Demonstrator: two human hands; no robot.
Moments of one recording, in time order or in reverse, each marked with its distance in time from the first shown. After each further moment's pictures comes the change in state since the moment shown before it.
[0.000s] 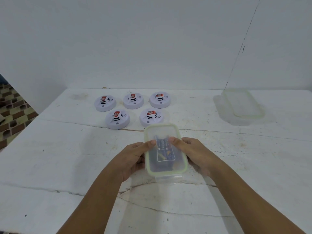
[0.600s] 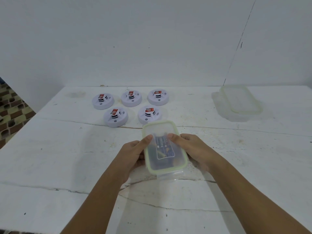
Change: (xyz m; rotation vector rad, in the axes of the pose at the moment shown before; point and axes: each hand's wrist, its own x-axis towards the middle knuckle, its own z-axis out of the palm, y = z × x) left_hand -0.003 -0.008 0.006 0.070 0.101 0.073; right_hand 0.000 -0.001 -0.002 -0.069 0.021 0.034
